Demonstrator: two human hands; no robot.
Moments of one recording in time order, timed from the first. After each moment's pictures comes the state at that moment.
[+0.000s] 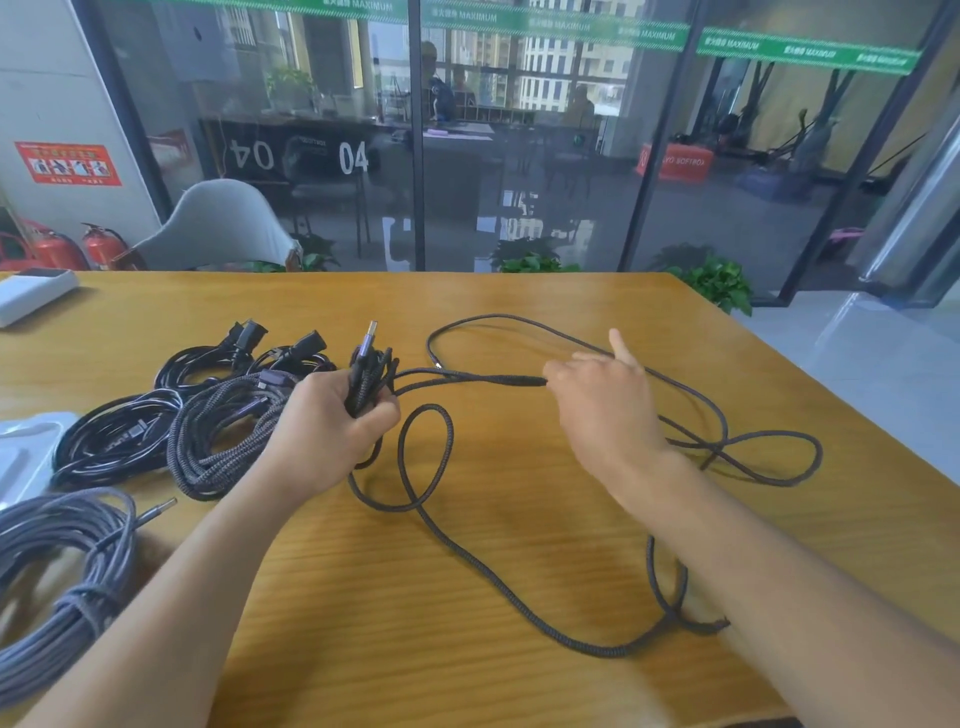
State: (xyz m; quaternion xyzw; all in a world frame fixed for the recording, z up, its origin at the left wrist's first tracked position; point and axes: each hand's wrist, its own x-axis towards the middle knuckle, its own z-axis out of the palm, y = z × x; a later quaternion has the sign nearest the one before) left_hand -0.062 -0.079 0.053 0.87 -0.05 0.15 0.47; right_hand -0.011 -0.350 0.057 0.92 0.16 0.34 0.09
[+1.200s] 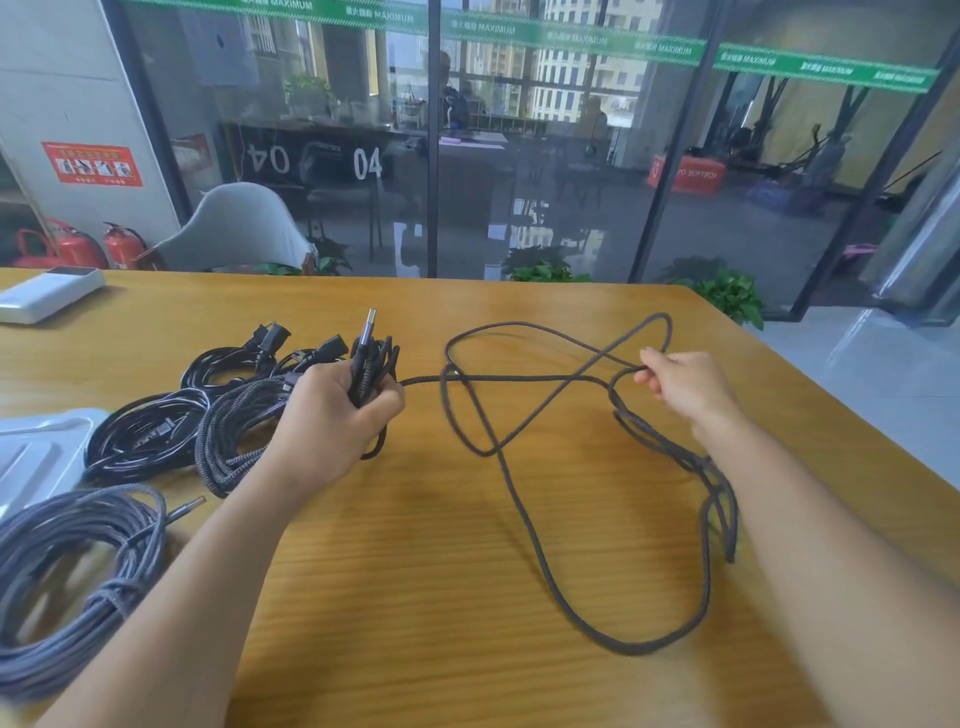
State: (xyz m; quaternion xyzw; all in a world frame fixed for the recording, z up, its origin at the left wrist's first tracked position) left_hand -0.064 -0.068 0.063 0.85 -0.03 0.18 0.49; right_hand 0.058 -0.427 0.057 0.88 -0.12 0.10 -0.46
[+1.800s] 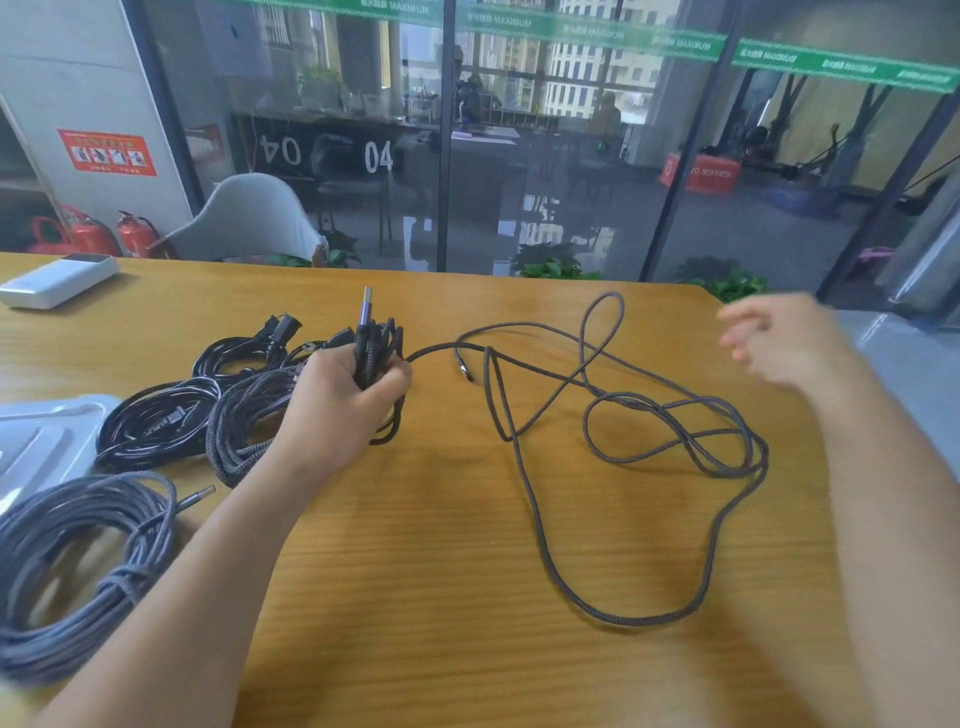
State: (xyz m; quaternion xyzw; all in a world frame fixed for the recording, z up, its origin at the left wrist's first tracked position) left_hand -0.063 -0.069 0.067 0.83 -0.03 0.21 0.52; right_hand 0.024 -0.453 0.136 0.95 -0.07 0.15 -0.27
